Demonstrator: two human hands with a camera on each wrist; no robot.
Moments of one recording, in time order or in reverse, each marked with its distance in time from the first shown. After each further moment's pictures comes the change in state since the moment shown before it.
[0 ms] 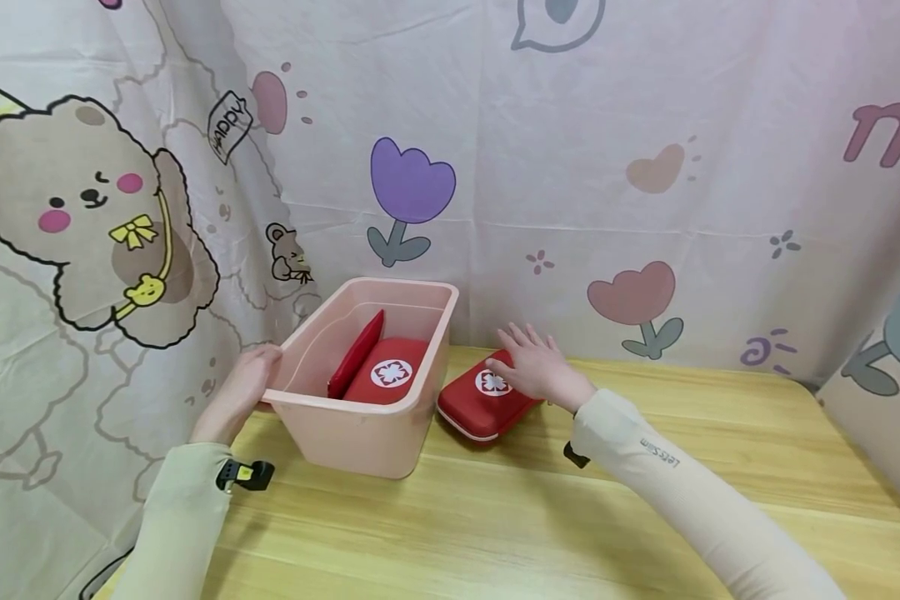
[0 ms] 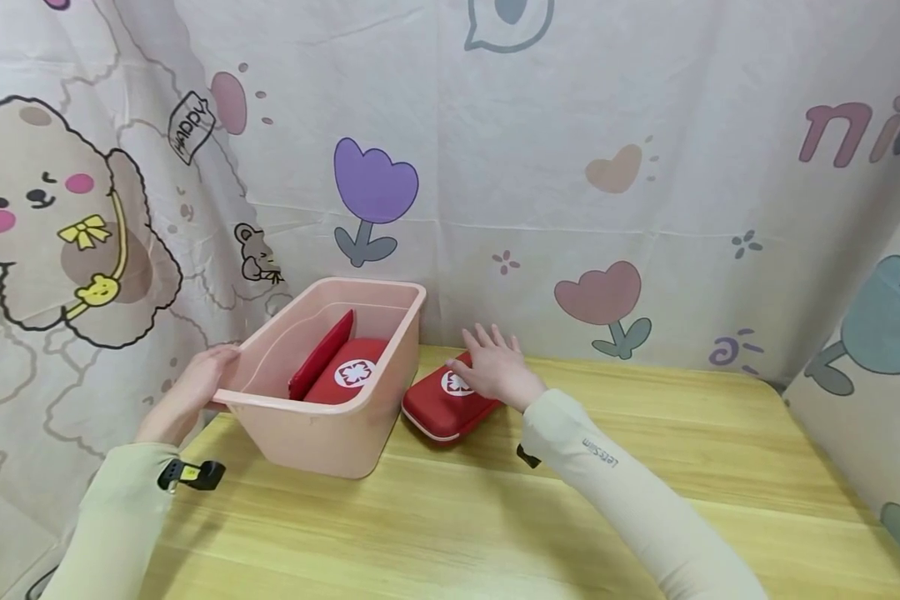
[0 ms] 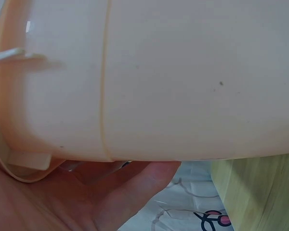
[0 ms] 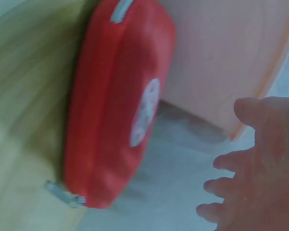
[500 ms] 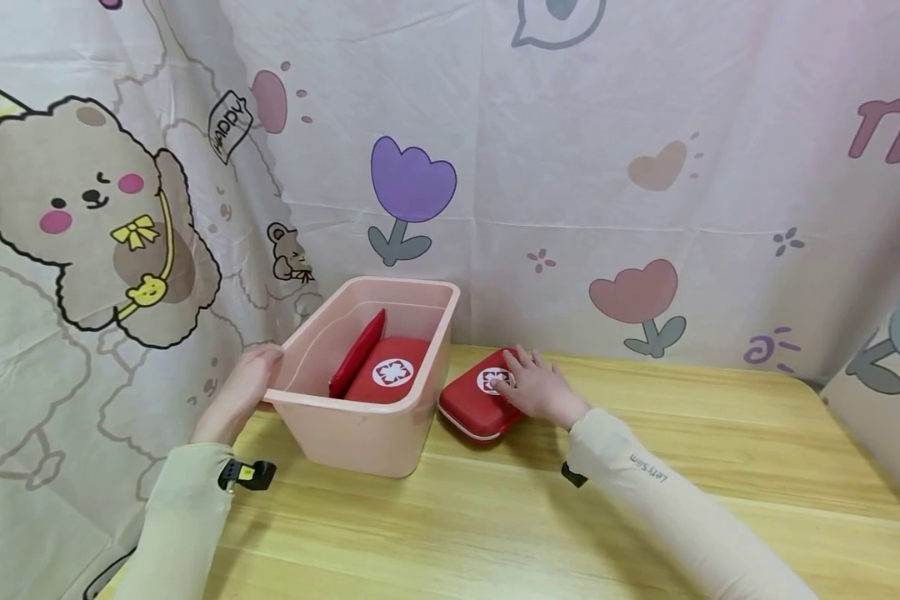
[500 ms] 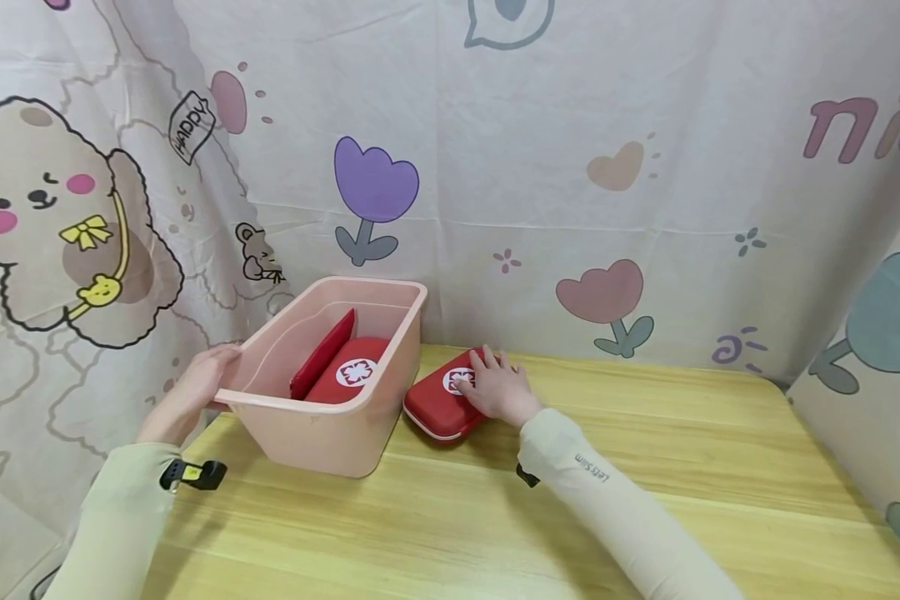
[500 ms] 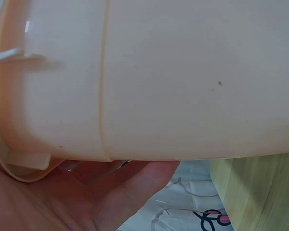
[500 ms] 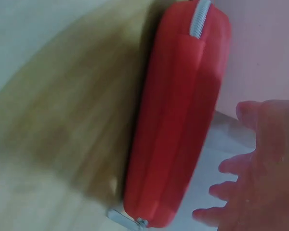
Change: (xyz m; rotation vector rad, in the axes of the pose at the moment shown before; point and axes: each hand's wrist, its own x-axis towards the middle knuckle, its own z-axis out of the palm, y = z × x) left_hand -0.002 0.002 -0.002 0.023 -0.017 0.005; right_hand 0.000 0.013 0.043 0.011 -0.034 0.057
